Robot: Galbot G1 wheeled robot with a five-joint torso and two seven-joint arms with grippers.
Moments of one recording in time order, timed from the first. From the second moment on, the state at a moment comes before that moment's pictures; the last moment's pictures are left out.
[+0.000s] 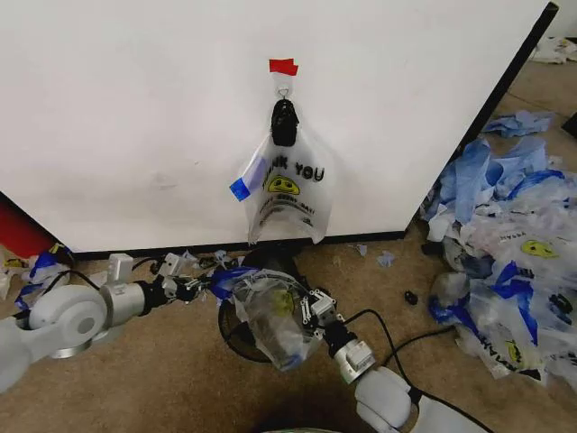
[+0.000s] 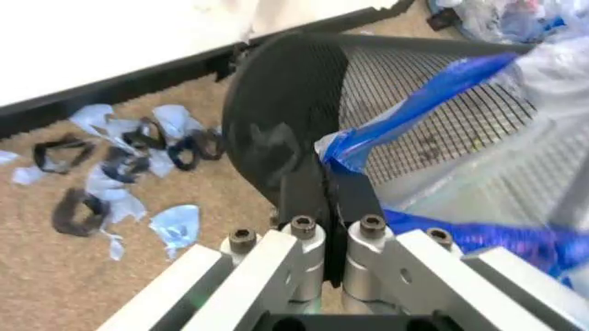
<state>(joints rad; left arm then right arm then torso) 0.61 -0.15 0.39 -1.95 -1.43 0.18 0.14 -1.08 0.94 -0.28 1.87 0.21 0.21 0.32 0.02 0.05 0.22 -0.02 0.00</state>
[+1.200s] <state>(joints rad) 0.64 -0.21 0.43 -1.87 -1.31 -0.02 0.12 -1.13 0.90 -0.11 1.95 0.55 0.26 0.18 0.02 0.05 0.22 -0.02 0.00</state>
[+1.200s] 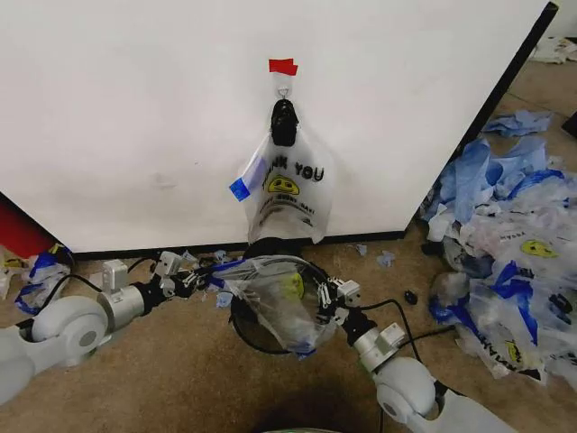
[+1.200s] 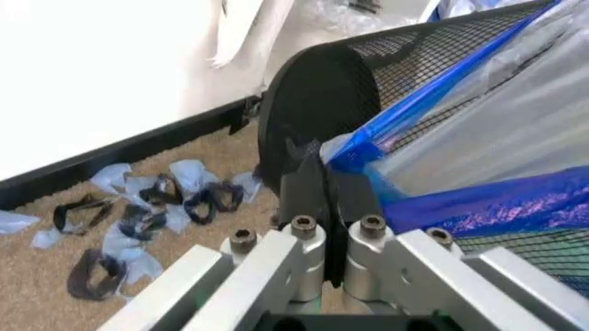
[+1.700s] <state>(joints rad) 0.62 -0.28 0.48 -1.80 -1.30 -0.09 0.12 -1.11 0.89 -0.10 1.97 0.66 0.22 0.19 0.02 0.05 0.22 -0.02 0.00</state>
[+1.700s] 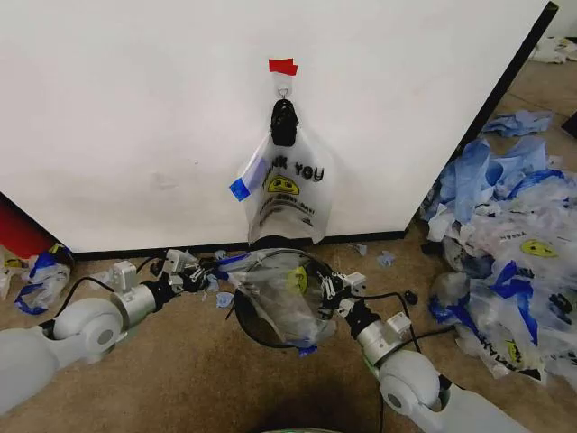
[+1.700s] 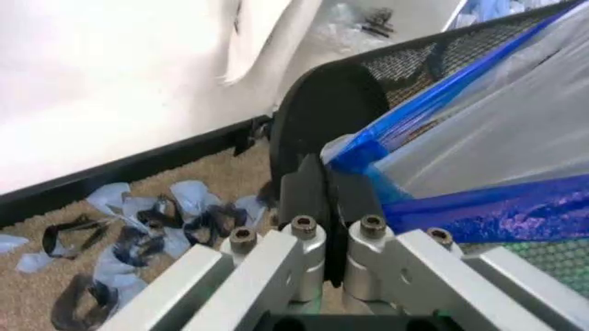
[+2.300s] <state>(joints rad) 0.61 -0.30 0.48 -1.82 -1.32 -0.09 0.11 -1.10 0.89 -0.09 1.96 0.70 0.21 0.22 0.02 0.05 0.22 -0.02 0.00</state>
